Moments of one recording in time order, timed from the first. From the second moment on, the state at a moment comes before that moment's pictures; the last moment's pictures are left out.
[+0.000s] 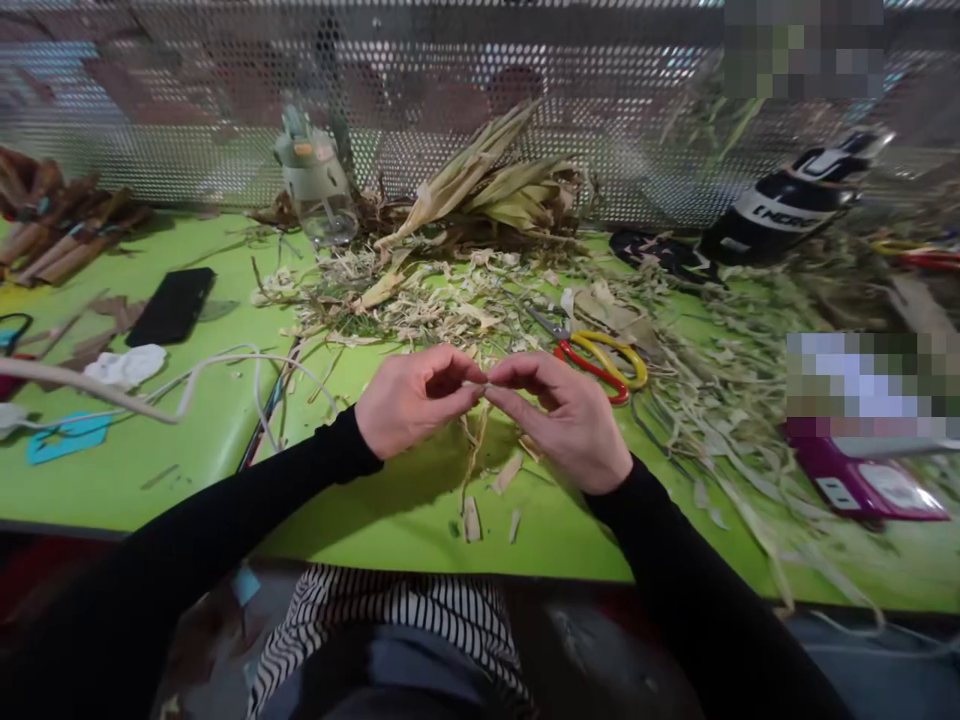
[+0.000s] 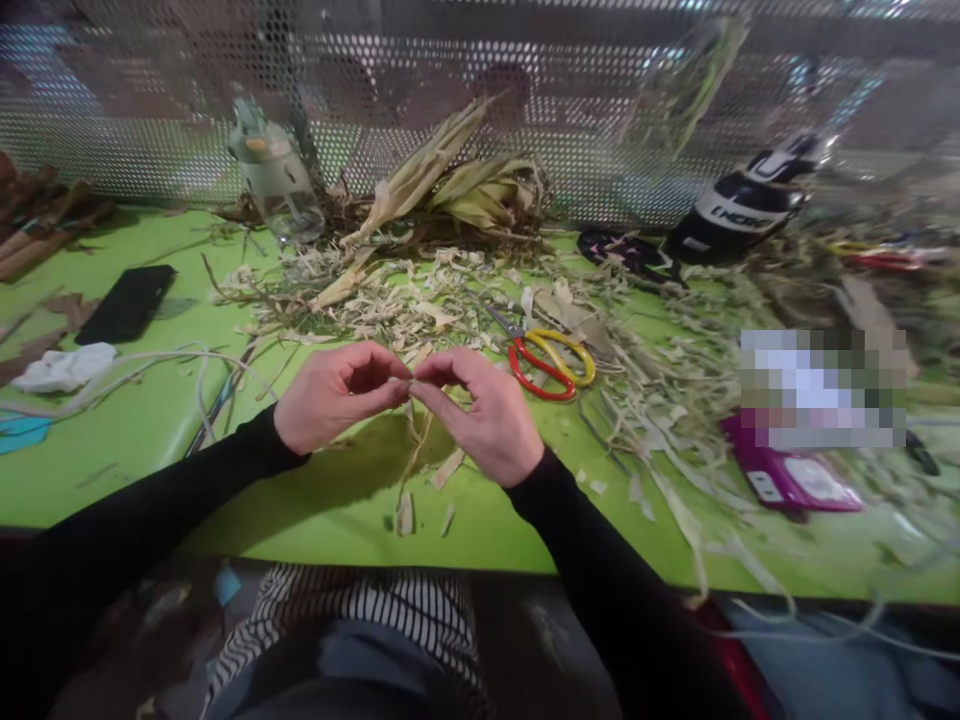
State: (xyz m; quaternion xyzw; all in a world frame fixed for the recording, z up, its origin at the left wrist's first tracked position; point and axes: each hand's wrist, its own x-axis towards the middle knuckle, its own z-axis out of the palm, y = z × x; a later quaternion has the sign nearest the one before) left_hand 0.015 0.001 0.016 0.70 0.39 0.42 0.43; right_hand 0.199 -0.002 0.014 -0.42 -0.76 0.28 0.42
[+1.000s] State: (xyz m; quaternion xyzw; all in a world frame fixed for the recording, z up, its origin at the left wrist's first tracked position) left_hand 0.007 -0.012 0.021 0.81 0.43 0.33 0.23; right_hand 0.196 -0.006 0.018 -0.41 -0.78 0.30 0.36
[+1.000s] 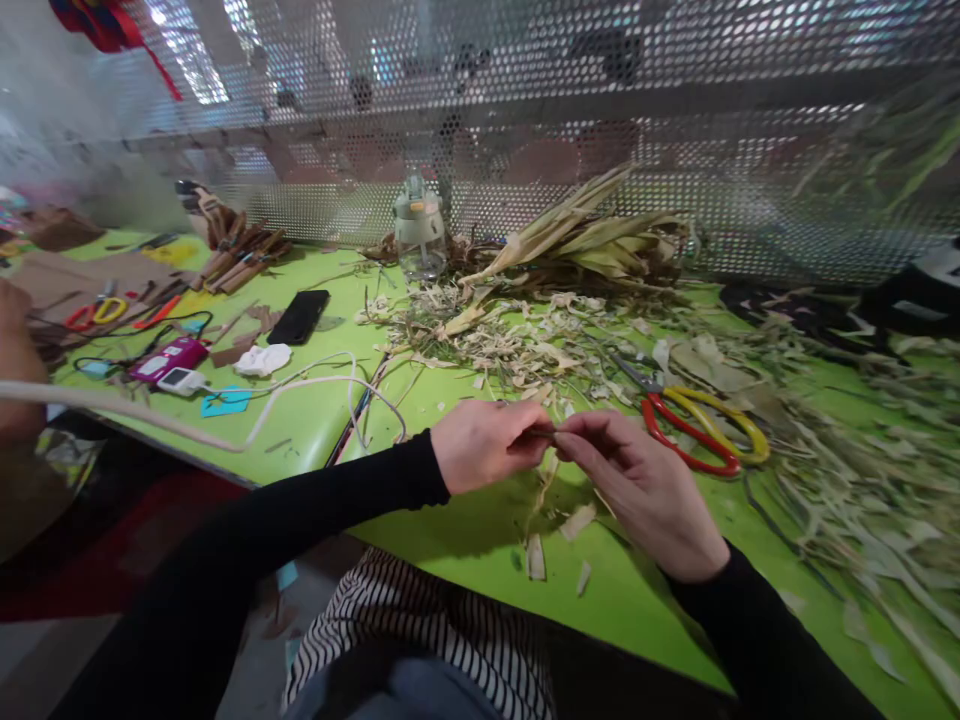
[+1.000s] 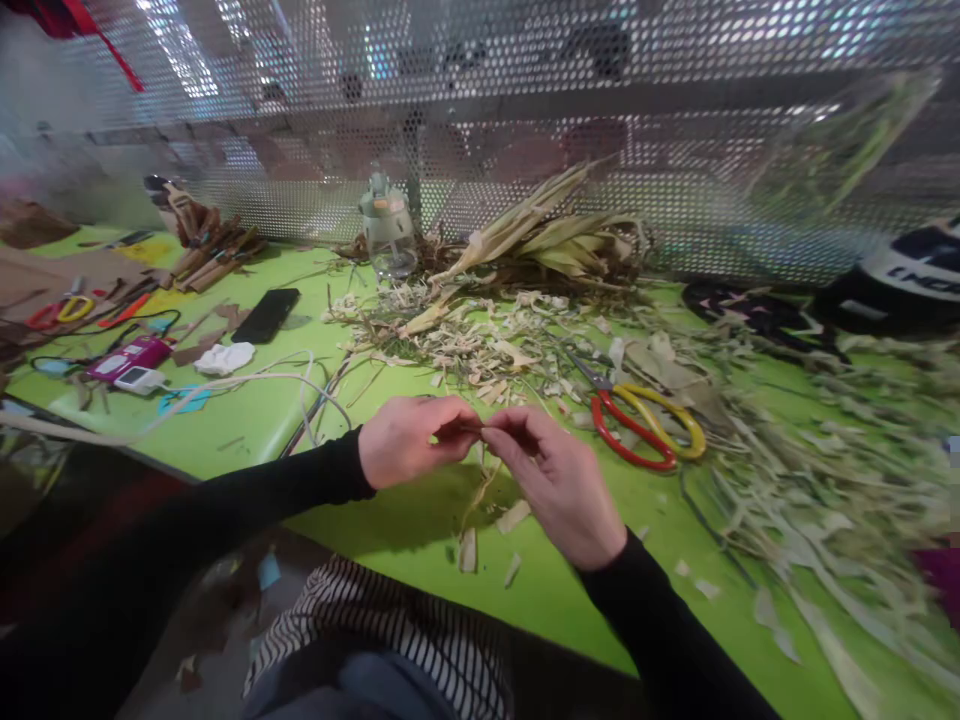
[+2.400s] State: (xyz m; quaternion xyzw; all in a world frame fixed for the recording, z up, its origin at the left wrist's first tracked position) left_hand -0.075 -0.033 0.071 0.75 0.58 0.32 -0.01; right_hand 0.225 0.033 0.031 -0.35 -0.48 0.20 0.78
